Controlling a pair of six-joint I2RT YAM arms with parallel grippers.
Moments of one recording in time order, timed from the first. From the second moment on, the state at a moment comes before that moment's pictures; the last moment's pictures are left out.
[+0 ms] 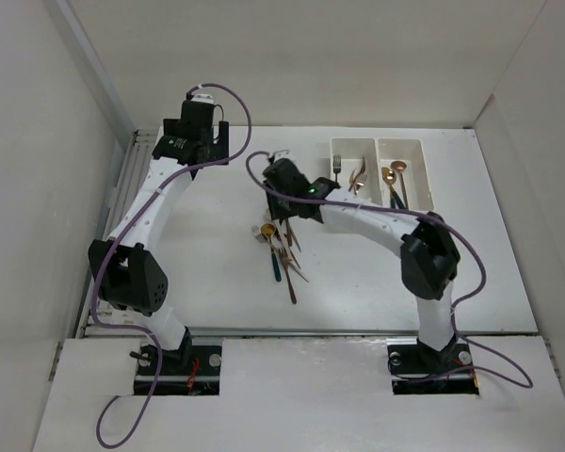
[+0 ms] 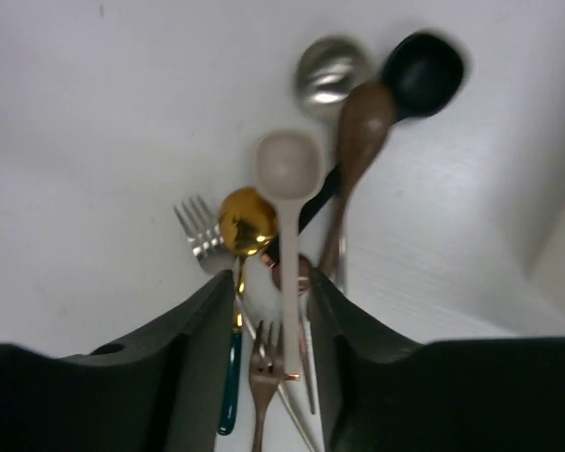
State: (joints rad) left arm -0.25 1.65 1.65 -0.69 -0.38 -0.09; right arm 0.81 1.94 1.68 -0.53 0.30 0.43
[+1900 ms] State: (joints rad) left arm -0.25 1.62 1.61 -0.68 -0.39 -0.07; right arm 0.16 1.93 1.59 -0.45 0.53 0.18
